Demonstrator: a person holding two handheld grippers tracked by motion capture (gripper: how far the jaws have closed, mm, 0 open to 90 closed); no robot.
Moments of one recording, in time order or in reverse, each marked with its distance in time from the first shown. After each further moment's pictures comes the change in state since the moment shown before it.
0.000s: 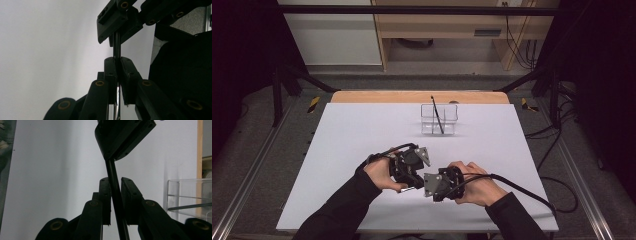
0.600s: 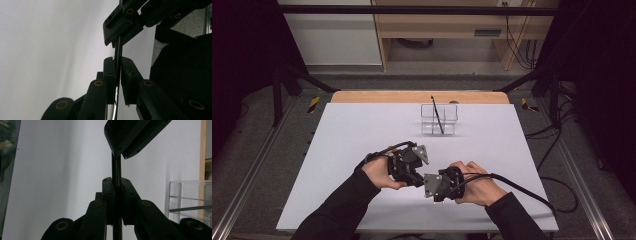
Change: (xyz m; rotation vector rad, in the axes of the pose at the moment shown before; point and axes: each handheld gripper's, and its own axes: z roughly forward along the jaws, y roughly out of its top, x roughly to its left) left arm 0.000 -0.002 -0.005 -0.041 0.009 -0.013; right arm -0.001 0.000 0.000 -0.006 0.015 -0.014
